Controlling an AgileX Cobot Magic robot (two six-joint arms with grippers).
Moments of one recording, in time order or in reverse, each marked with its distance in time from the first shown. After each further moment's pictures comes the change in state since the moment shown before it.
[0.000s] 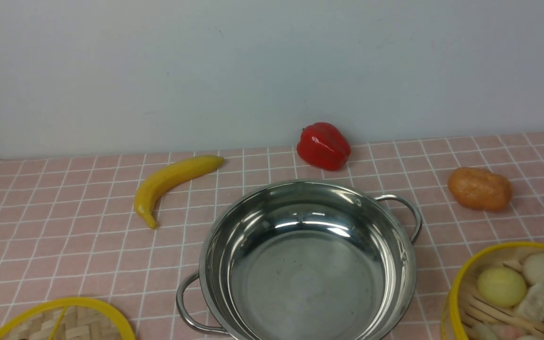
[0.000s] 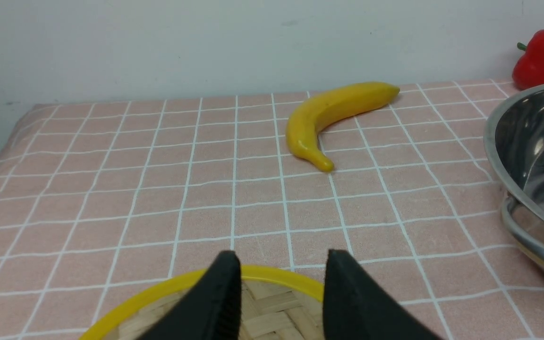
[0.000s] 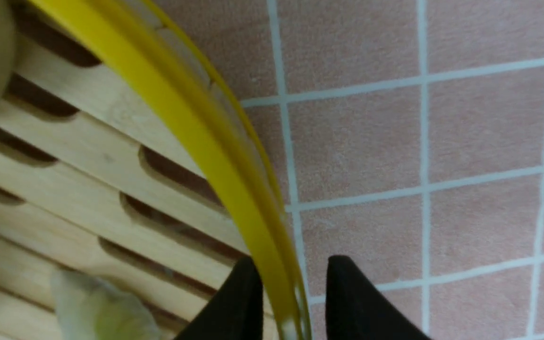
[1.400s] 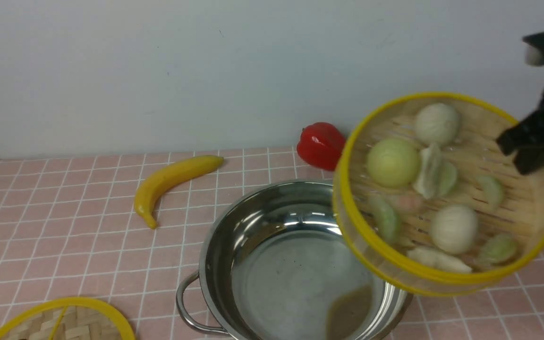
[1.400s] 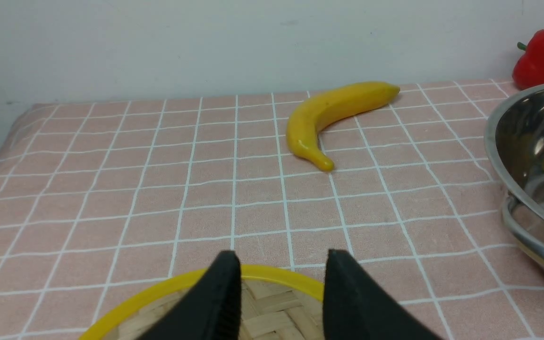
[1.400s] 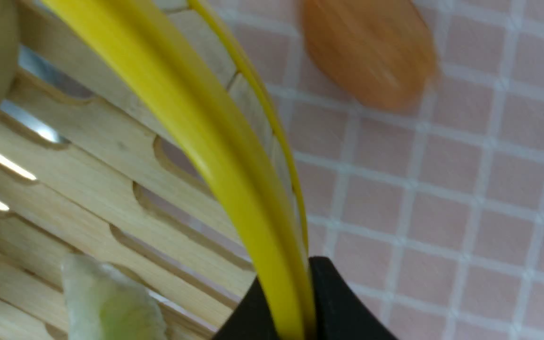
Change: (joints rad) right arm 0.367 0.043 -0.699 0.241 0.330 -0.151; left arm 0.000 0.000 0.000 0.000 0.000 0.000
